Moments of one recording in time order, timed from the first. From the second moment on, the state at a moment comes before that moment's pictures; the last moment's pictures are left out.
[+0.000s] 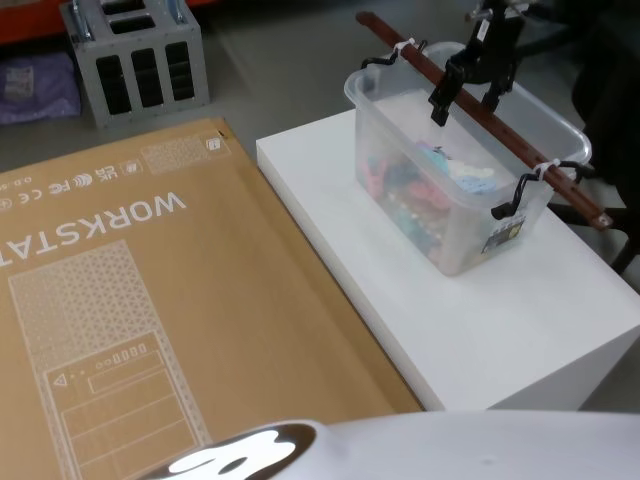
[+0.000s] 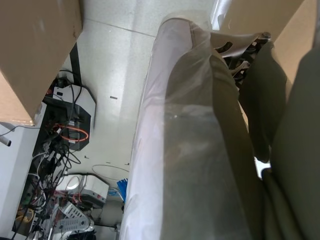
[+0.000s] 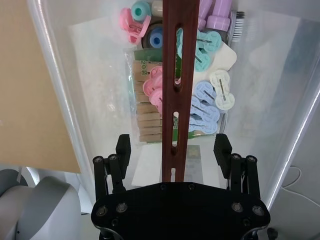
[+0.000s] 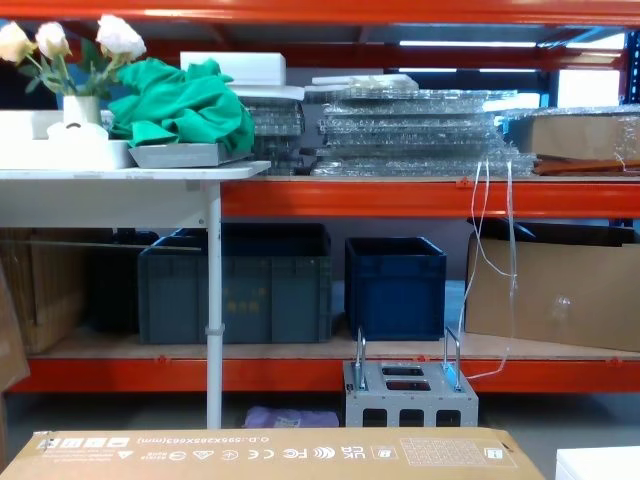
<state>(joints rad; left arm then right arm) -1.47 0.97 1.56 -0.90 0.05 0.15 -1.47 1.32 0.71 -1.14 -0.68 -0.16 -0.17 1.59</state>
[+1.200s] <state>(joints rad) -1.47 0.97 1.56 -0.90 0.05 0.15 -1.47 1.37 0.82 -1.08 -0.83 -0.09 -0.14 1.60</state>
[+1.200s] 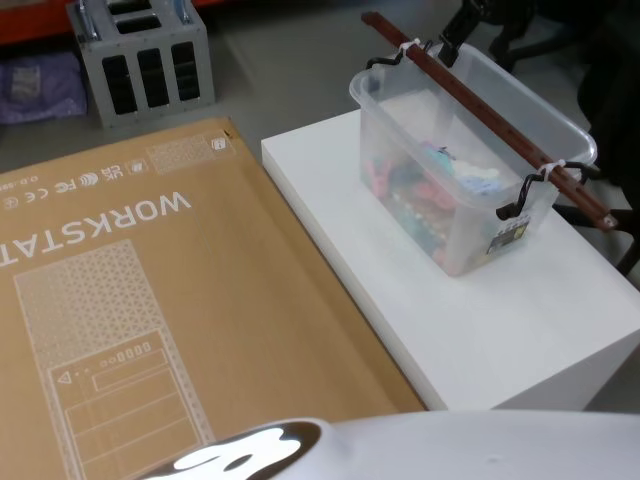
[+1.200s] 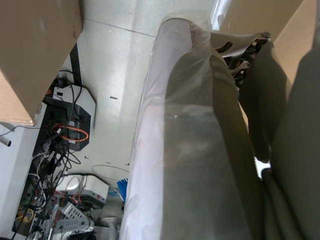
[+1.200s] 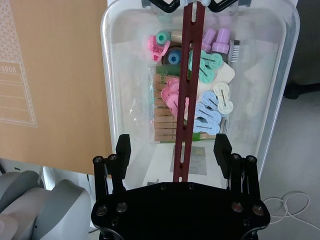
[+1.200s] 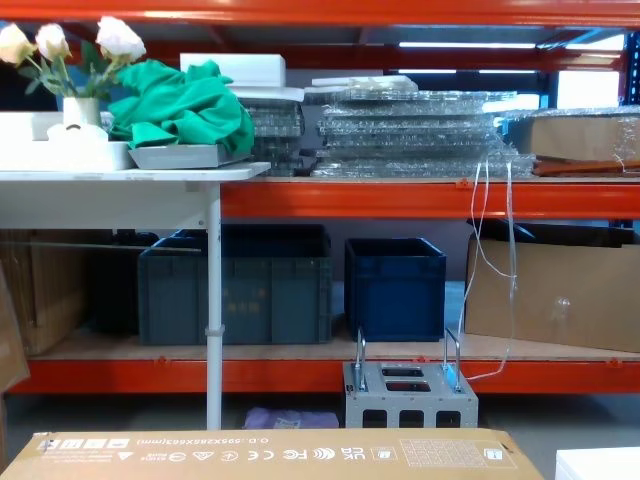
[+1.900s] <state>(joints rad) -1.47 0.97 1.56 -0.90 0.05 0.15 -1.47 1.37 0.81 -1.08 -0.83 -0.10 -0.14 1.60</state>
